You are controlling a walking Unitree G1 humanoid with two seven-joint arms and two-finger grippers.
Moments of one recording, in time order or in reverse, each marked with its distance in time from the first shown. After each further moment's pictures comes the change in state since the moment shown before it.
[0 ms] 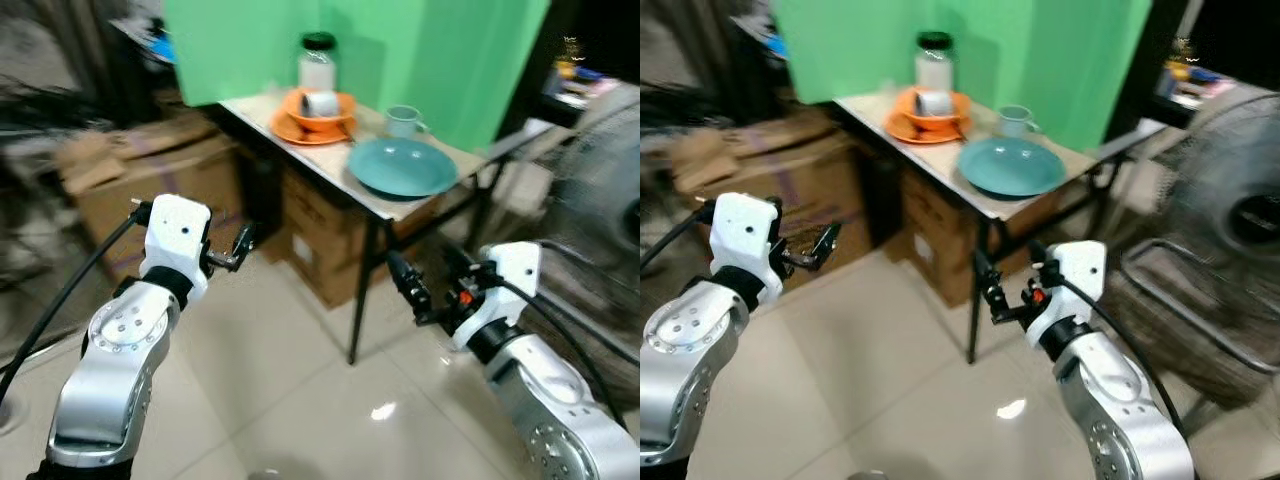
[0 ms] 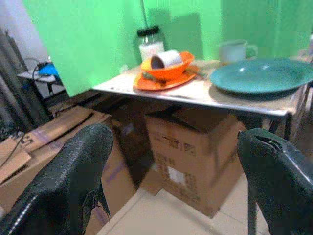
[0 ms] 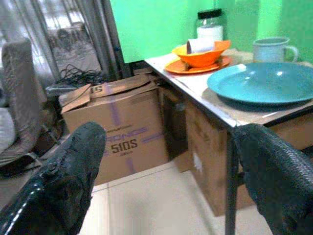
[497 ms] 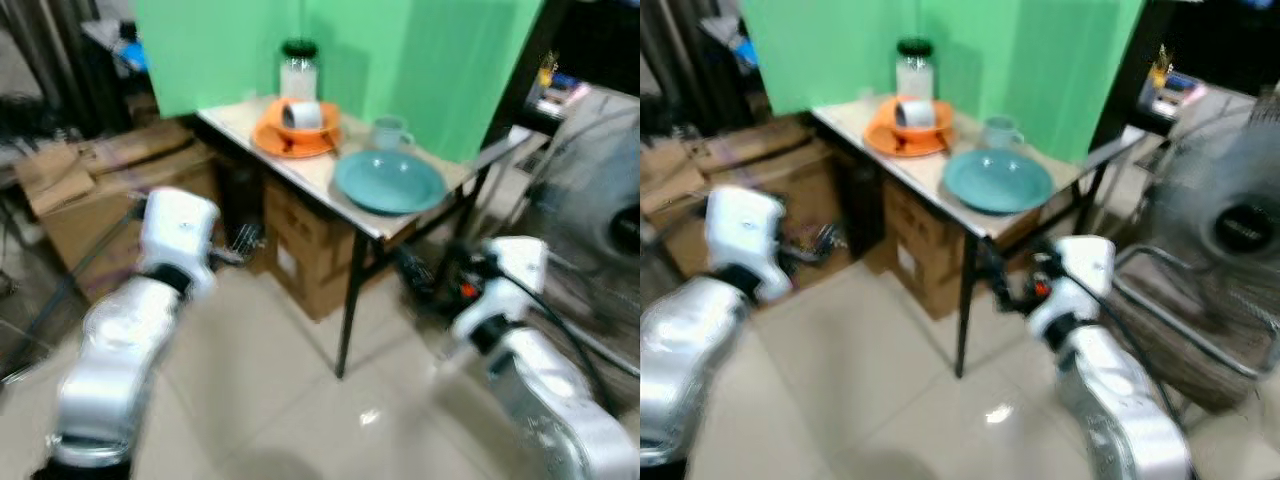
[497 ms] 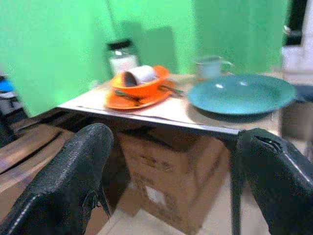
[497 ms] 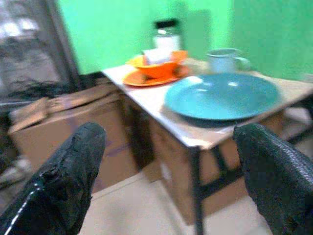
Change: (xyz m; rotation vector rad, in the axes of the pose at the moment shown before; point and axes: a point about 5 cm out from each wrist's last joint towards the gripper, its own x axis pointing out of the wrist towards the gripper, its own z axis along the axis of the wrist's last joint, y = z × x) left arm 0.003 -0.012 0.003 -0.012 -0.014 -0.067; right arm 0.003 -0.014 0.000 -0.001 -0.015 -0.116
